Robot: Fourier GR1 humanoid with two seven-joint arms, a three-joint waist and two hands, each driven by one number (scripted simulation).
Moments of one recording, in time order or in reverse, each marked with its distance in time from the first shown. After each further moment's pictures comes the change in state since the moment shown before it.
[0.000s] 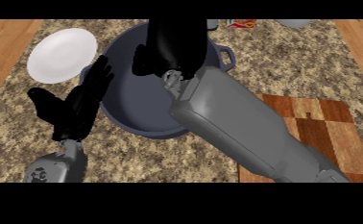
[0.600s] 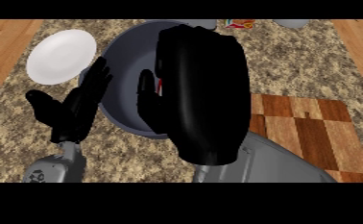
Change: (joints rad) left arm 0.015 0.005 0.000 -0.006 0.004 0.000 -0.005; right arm 0.163 -0.005 0.045 -0.473 0.174 0.171 0.055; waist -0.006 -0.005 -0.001
